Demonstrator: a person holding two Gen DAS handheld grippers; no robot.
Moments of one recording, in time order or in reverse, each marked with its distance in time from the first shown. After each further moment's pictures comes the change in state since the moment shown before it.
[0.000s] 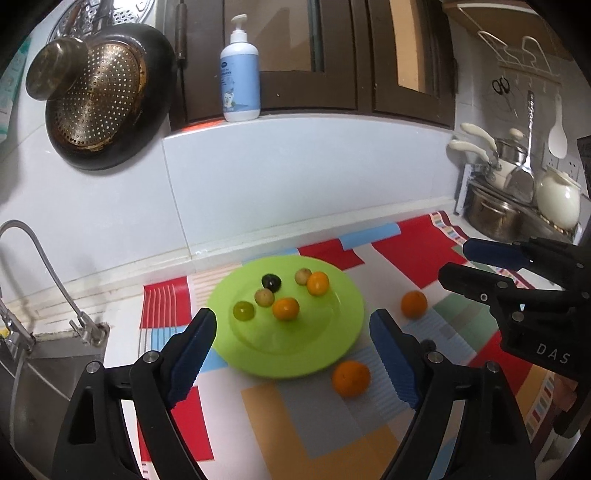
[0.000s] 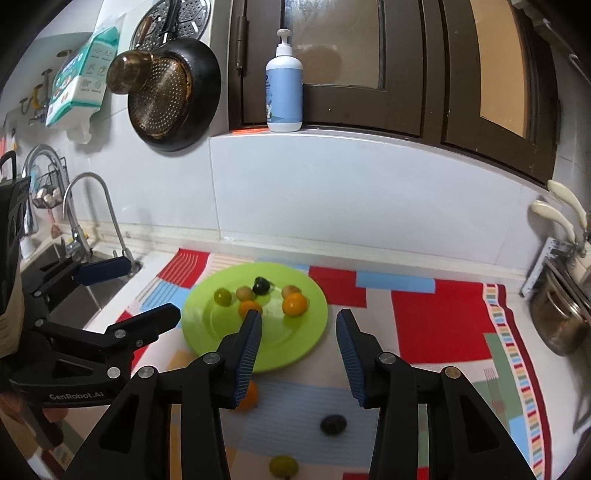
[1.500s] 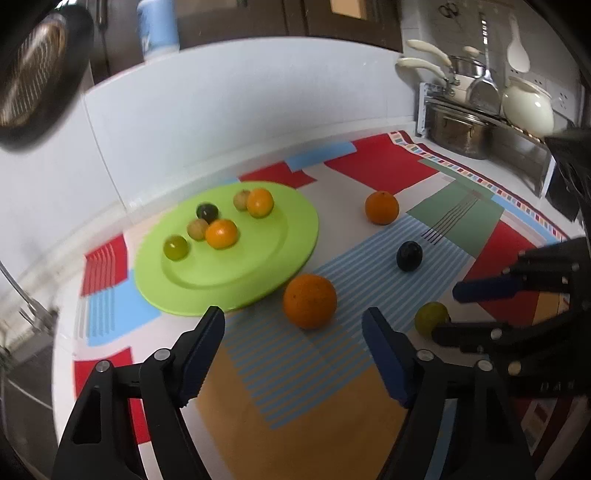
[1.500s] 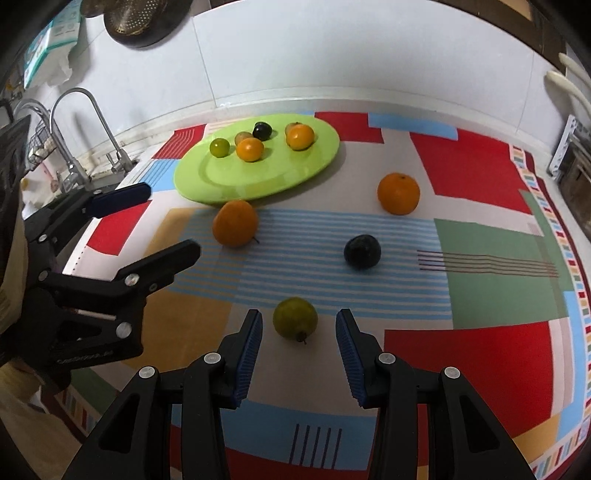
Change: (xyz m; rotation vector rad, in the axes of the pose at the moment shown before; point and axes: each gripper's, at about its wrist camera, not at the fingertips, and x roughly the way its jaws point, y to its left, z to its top) left arm 0.057 -0.041 -0.069 0.154 0.150 -0.113; right arm 0.042 -0.008 -0.110 0.112 0.383 0.101
